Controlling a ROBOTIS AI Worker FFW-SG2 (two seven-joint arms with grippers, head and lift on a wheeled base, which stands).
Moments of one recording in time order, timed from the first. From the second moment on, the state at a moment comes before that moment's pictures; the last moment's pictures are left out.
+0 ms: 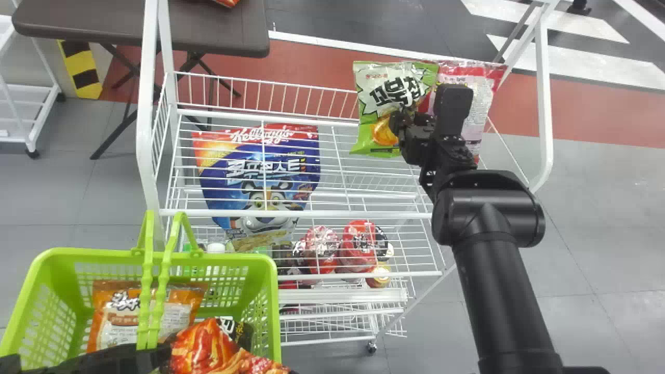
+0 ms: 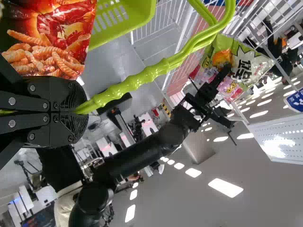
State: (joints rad) left arm 0.43 0.04 0.27 -2.18 0.05 1.19 -1.57; right arm -0.26 -0.16 -0.11 -1.39 0.01 0.37 0.08
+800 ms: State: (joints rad) left arm 0.42 0.04 0.29 -2.18 0.06 1.19 -1.57; right arm 0.20 -0.16 -0.17 -2.29 -0.39 1.13 0.15
